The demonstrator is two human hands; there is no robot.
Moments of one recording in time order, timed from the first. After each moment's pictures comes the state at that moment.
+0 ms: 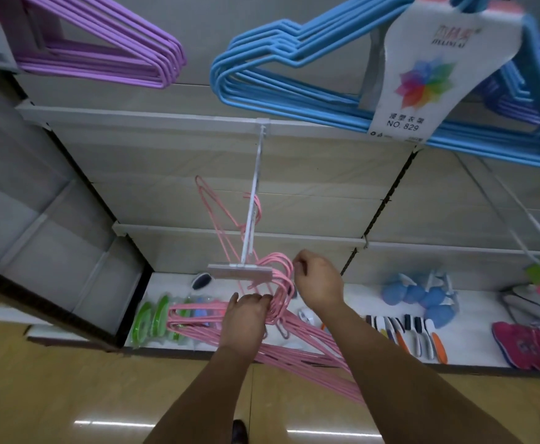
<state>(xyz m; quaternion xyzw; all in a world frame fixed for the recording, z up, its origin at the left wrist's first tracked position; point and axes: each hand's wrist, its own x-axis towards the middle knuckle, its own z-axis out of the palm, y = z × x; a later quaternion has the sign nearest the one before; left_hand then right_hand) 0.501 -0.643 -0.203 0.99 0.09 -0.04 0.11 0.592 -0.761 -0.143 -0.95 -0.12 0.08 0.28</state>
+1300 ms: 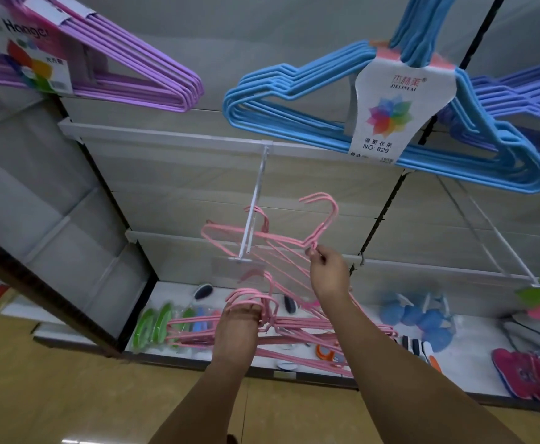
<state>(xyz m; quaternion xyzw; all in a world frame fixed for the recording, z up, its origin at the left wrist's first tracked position) 0.468 -0.662 -0.174 0.93 0.21 0.03 0.31 0.588 -0.783 -0.109 -0.88 -0.01 0.02 0.48</state>
